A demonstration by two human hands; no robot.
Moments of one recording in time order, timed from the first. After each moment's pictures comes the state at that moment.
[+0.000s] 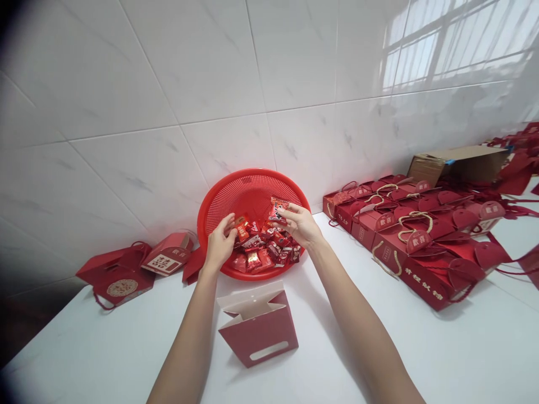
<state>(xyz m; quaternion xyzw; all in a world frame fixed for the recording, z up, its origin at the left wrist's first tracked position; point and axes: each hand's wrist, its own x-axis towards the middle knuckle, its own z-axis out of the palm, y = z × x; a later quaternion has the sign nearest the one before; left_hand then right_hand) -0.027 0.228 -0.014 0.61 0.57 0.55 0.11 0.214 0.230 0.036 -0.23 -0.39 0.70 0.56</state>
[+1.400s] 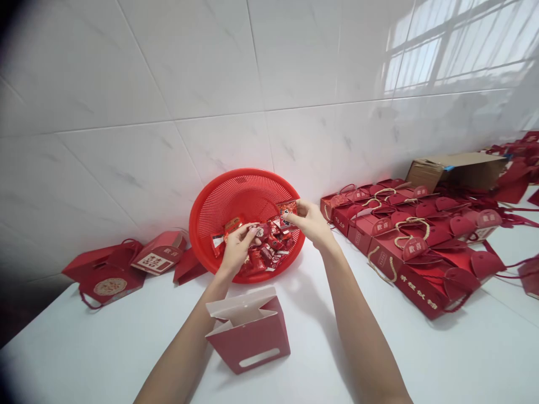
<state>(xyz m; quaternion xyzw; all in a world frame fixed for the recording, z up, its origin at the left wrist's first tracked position) 0.040 0.219 -0.018 0.56 0.44 0.60 0.37 0.250 0.224 0.050 -0.32 -0.59 0.52 0.53</state>
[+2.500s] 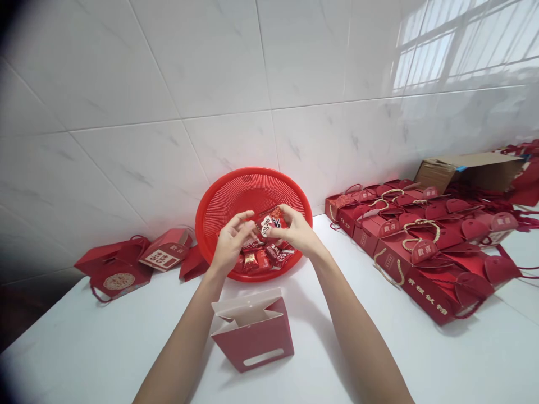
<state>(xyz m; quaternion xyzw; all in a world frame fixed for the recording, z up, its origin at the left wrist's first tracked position) 0.035 0.196 0.021 0.55 0.41 0.60 0.41 0.219 0.212 0.043 -0.26 -0.63 0.56 0.47</state>
